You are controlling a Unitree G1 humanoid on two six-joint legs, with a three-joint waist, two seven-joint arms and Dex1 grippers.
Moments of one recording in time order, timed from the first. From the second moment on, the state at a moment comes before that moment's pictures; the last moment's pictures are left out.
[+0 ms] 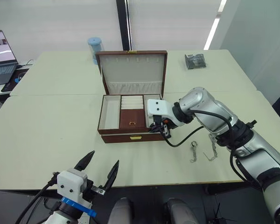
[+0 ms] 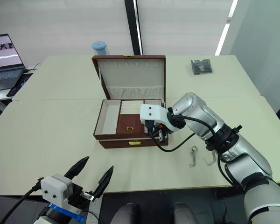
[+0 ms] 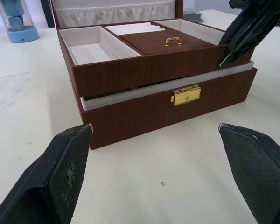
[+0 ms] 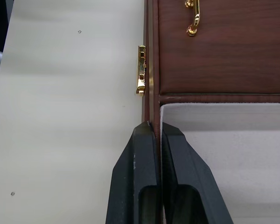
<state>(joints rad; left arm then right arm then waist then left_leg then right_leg) 0.71 0.27 0.10 -0.71 -0.27 -0.05 -0.42 -1.05 -0.51 0.64 0.02 0.03 0.77 1.27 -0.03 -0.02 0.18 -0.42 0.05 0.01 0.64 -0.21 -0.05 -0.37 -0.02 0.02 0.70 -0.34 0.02</state>
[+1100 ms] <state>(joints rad) 0.62 0.34 0.13 -0.74 -0.30 0.04 -0.41 -1.03 -0.38 0.41 0.01 0.15 0.87 1.15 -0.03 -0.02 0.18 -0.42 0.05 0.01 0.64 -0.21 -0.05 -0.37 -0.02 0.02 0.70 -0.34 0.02</state>
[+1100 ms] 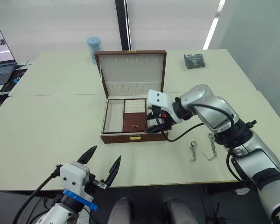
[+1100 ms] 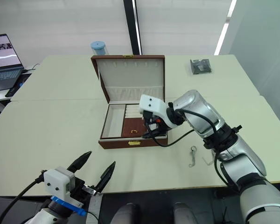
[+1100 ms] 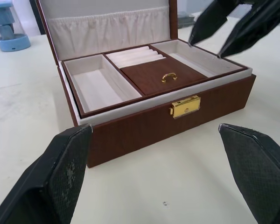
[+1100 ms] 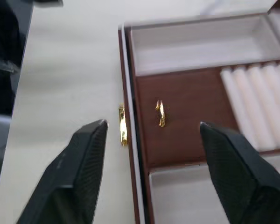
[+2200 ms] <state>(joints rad) 0.41 0.46 0.25 -0.66 -0.44 0.19 -0.51 -0.84 -0.19 0.08 0.28 0.30 0.49 0.89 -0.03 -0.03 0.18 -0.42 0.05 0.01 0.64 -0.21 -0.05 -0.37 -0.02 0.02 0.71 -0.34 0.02</state>
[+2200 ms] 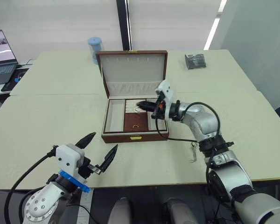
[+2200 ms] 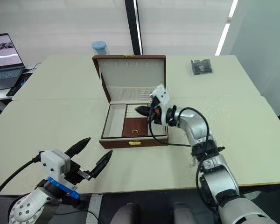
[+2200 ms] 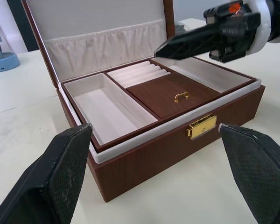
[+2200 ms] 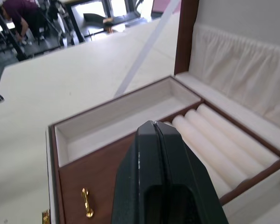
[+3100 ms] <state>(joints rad) 0.09 0.88 0.58 0.09 -0.50 0.30 -0.80 -0.18 -0.73 -0.30 0.19 0.32 0.21 0.95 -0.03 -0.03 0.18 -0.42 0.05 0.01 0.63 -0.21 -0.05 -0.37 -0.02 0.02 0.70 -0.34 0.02</state>
